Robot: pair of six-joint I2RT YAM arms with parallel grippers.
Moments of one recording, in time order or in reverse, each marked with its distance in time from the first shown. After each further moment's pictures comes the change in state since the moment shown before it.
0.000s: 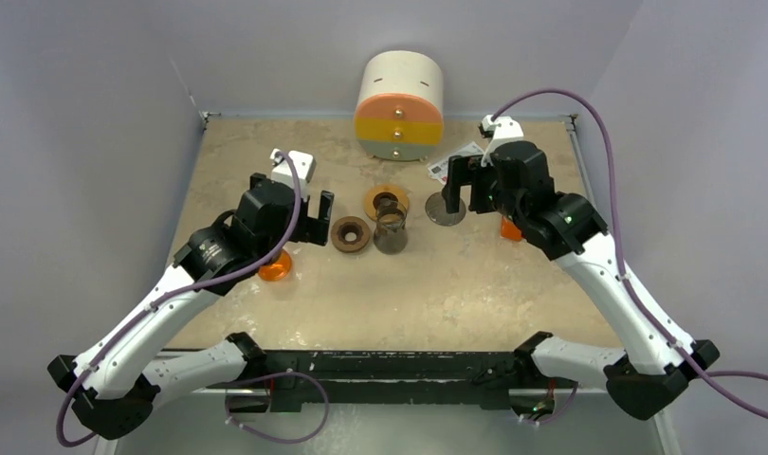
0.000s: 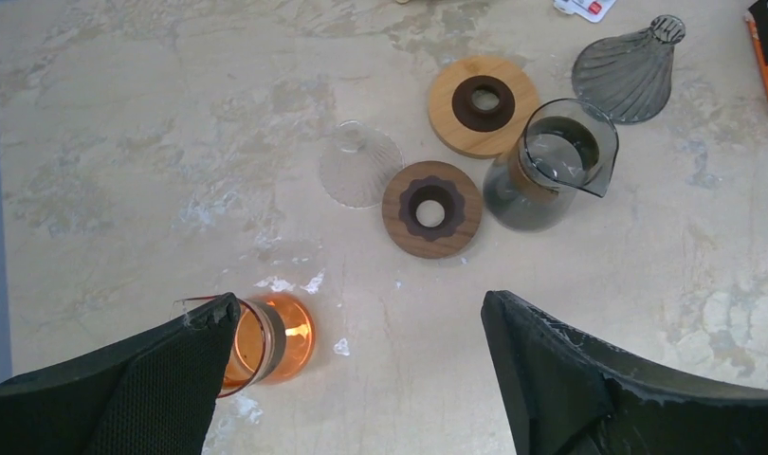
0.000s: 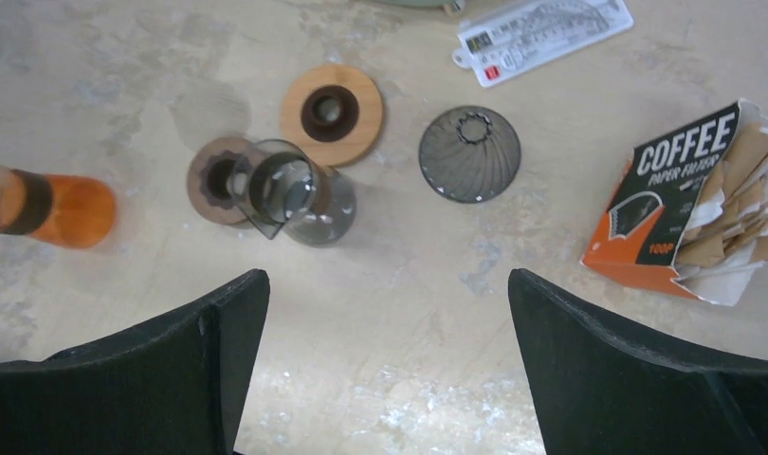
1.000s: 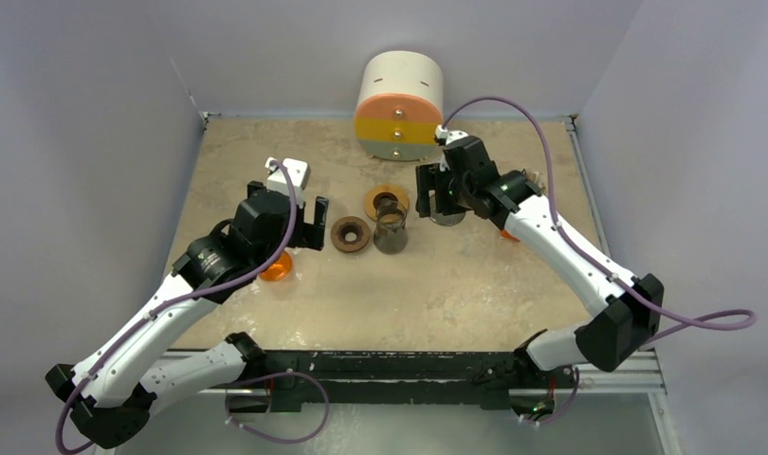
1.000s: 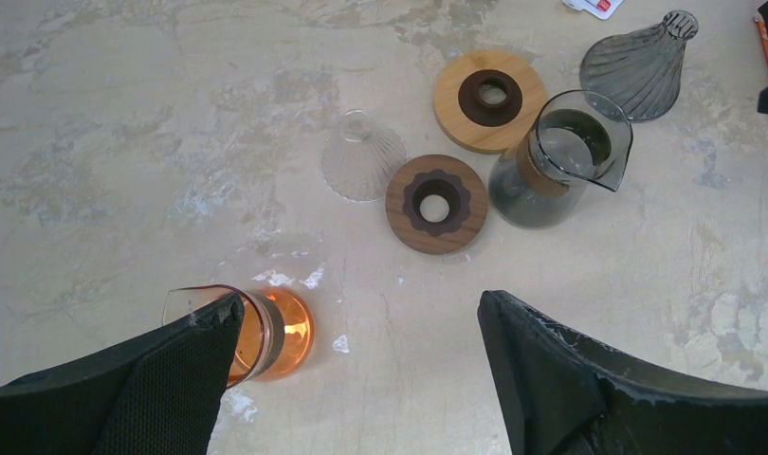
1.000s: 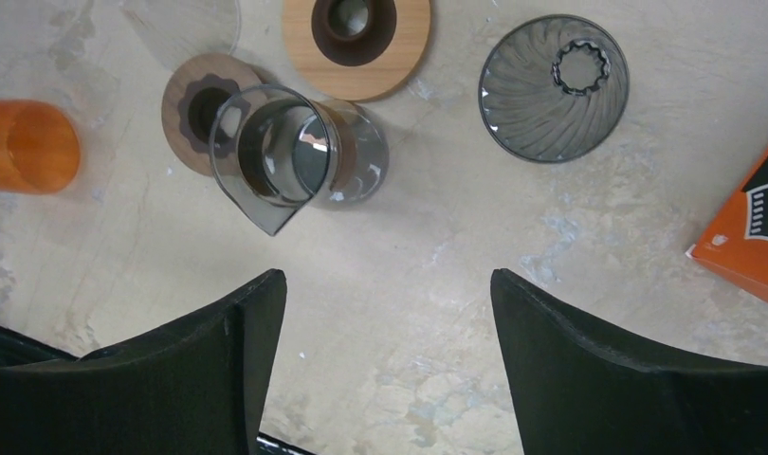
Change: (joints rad) left arm 0.019 -0.069 -0.106 0.051 -0.004 -0.009; right arm 0.000 0.269 -0.041 0.043 -0.127 0.040
